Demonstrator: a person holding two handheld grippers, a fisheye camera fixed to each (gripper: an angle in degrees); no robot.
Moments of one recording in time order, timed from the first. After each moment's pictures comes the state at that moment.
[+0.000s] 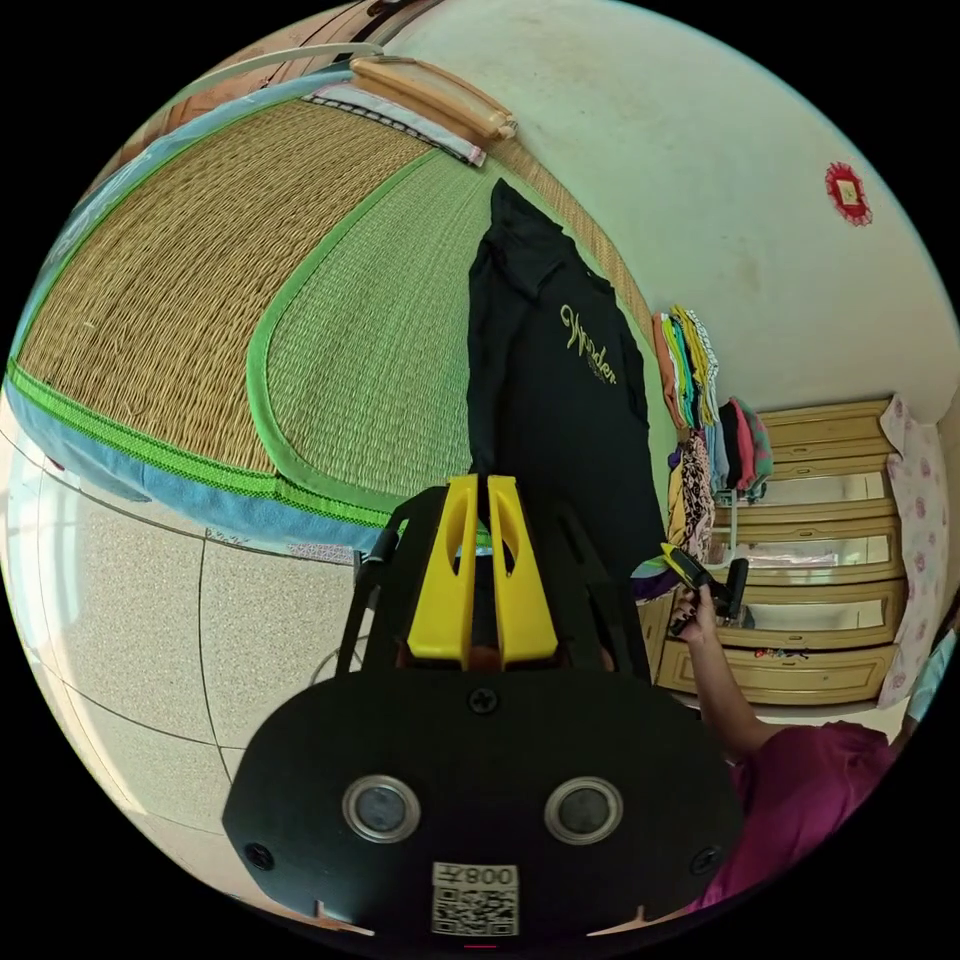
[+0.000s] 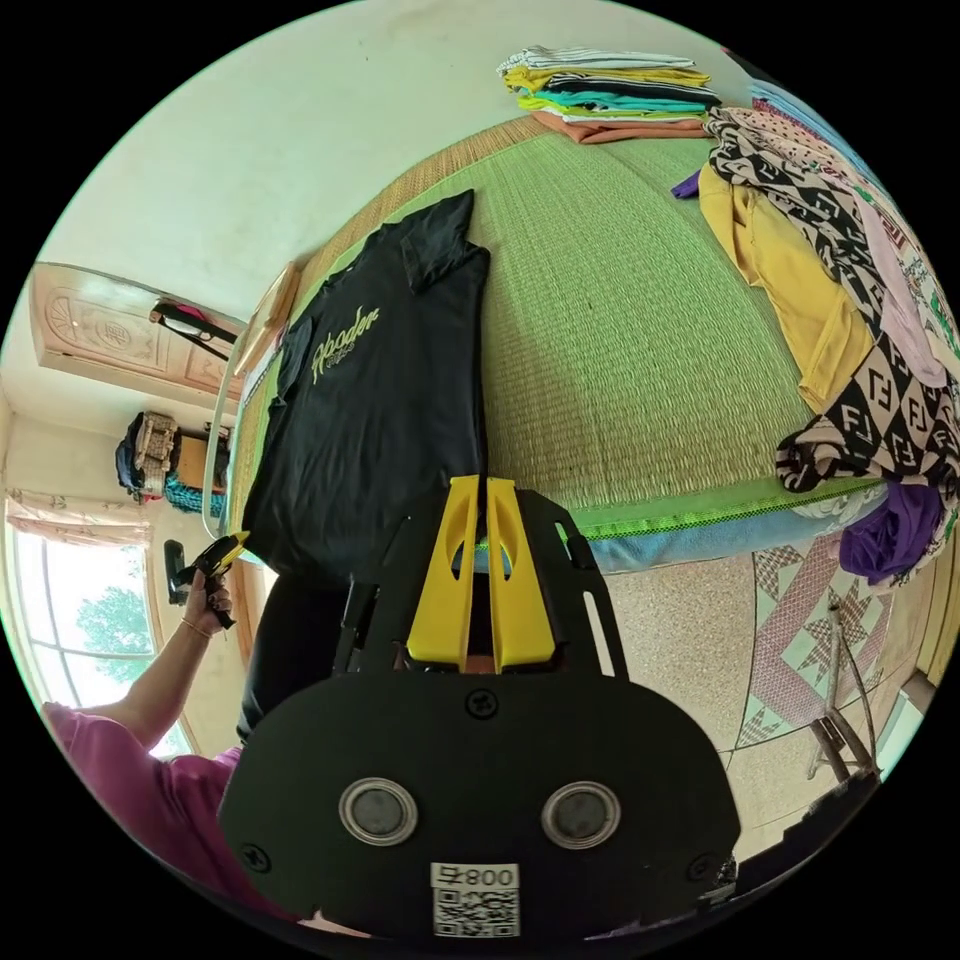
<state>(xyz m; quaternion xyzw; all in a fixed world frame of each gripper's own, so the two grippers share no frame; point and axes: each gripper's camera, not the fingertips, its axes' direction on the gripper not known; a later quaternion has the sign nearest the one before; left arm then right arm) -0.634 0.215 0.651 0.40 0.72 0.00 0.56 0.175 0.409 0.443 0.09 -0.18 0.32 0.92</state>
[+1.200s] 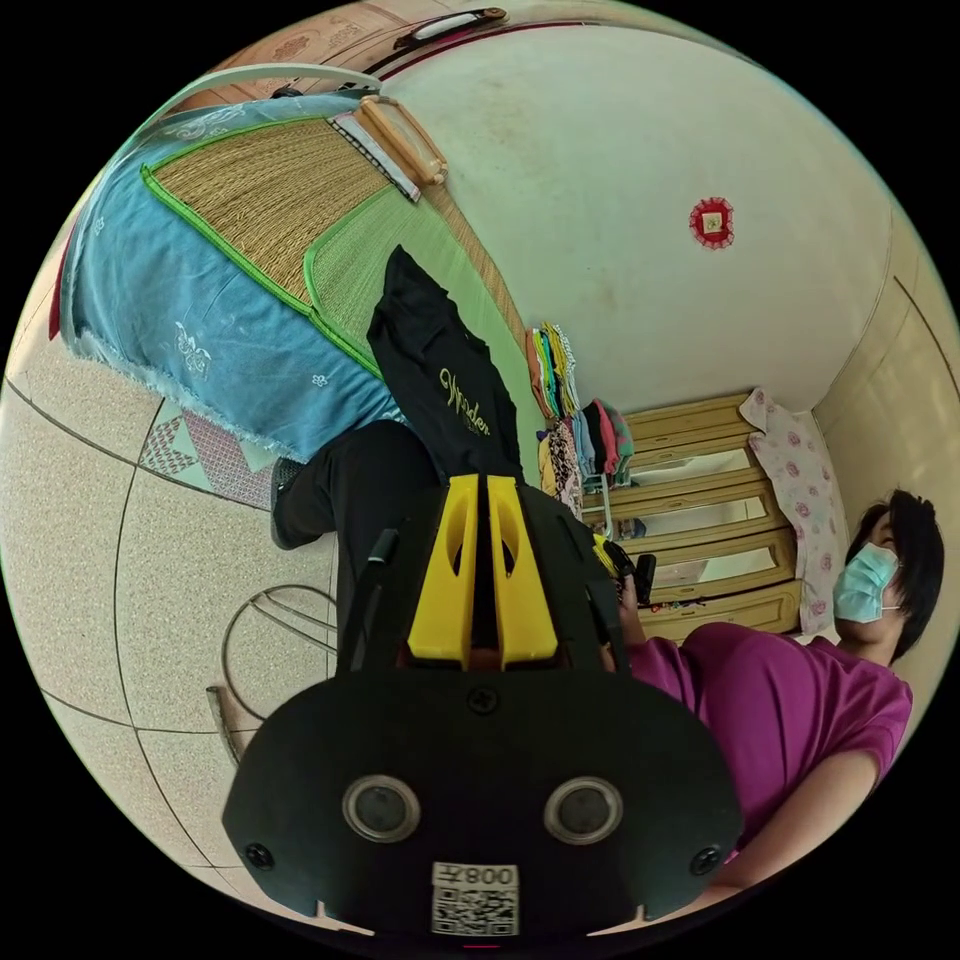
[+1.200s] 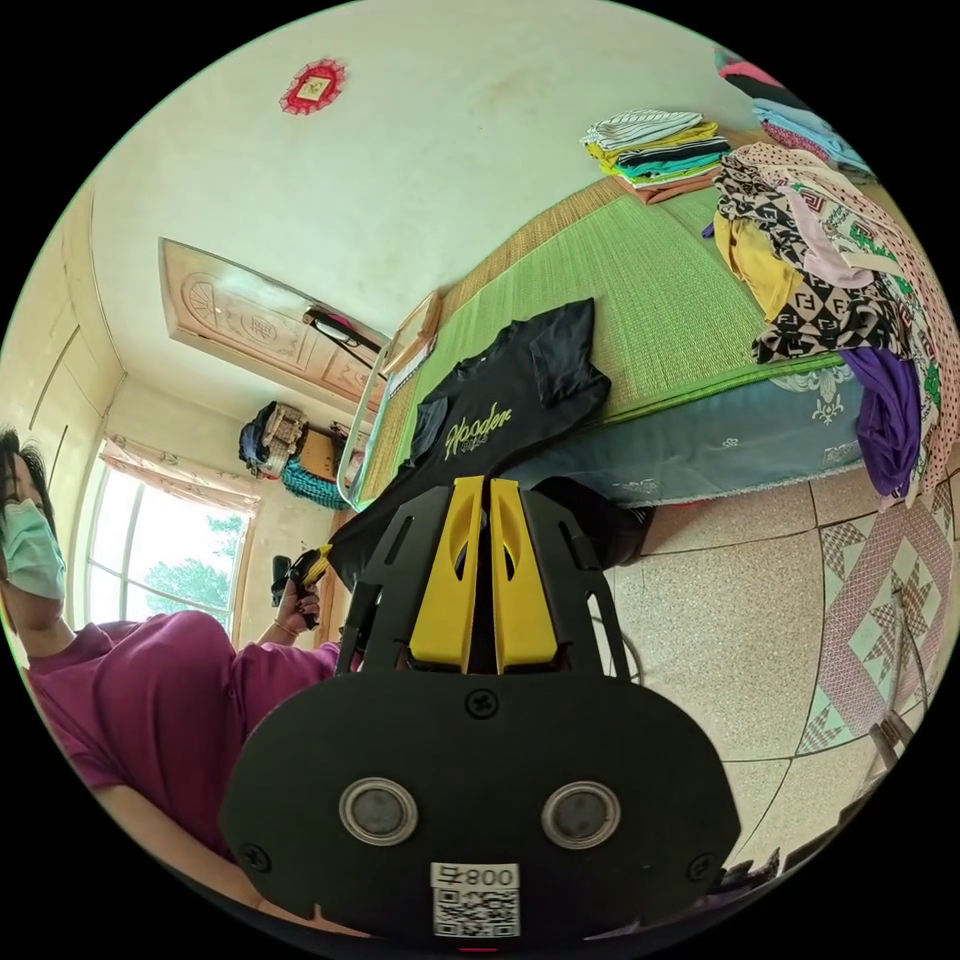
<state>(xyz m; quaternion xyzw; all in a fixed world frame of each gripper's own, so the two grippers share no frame) -0.684 0.524 0.814 0.44 0.81 0.04 0.39 0.106 0.611 0.328 0.20 -0.30 0.27 0.89</state>
